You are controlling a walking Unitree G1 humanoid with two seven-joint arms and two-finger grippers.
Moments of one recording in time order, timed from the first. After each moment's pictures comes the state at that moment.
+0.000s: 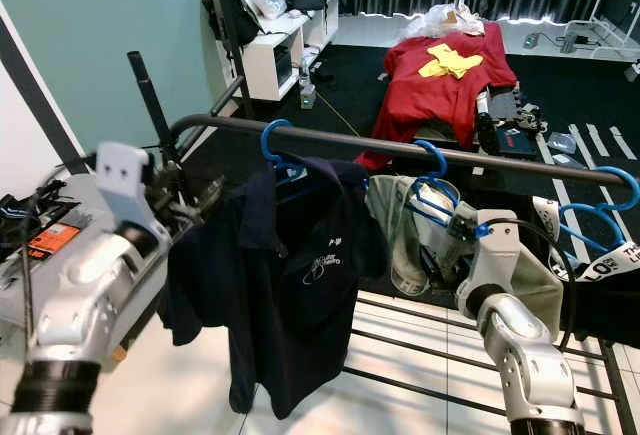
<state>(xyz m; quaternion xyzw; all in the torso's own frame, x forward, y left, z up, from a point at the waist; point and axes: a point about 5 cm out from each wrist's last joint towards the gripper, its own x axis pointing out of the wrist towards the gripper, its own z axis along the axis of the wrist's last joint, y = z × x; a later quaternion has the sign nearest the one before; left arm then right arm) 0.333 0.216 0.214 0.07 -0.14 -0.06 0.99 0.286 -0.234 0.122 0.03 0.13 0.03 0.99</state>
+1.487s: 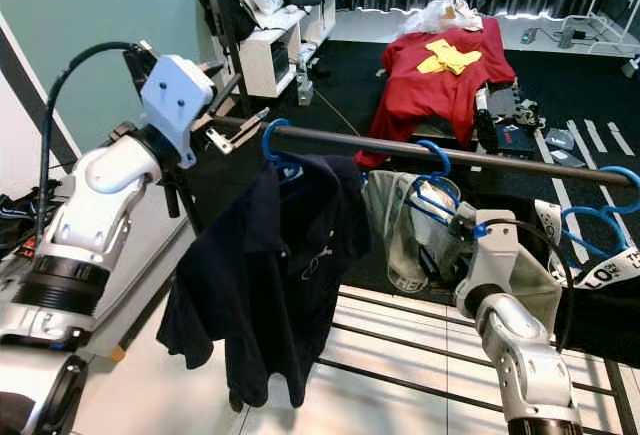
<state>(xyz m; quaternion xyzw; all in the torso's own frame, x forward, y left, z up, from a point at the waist) 0.357 0.153 0.281 0.27 -0.27 -0.24 0.89 0.287 -0.233 0.120 0.03 0.12 0.03 0.99</state>
